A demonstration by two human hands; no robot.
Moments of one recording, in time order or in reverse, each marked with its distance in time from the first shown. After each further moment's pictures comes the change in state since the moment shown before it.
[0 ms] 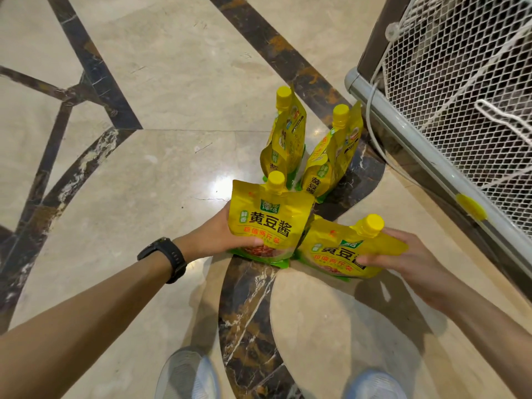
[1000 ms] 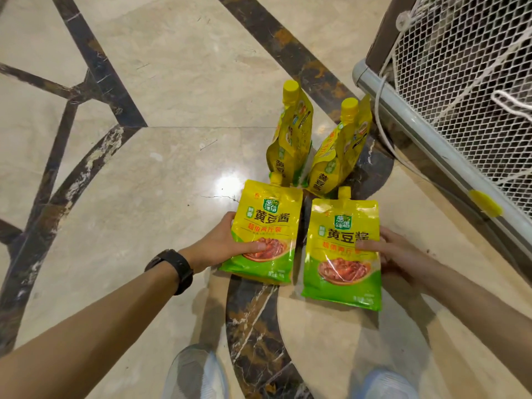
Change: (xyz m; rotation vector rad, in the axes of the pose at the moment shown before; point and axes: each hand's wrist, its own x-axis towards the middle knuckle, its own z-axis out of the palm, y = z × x) left_hand -0.004 -0.036 0.006 -0.066 0.094 -0.250; right_hand 0.033 0.025 0.007 0.059 -0.033 0.308
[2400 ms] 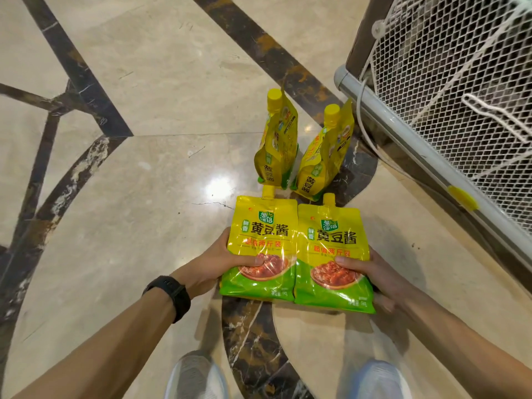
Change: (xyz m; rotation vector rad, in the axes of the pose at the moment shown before) left_hand -0.009 -0.006 0.020 -0.314 -0.131 -0.063; right_hand -0.022 0.025 0.038 0.464 0.035 0.062
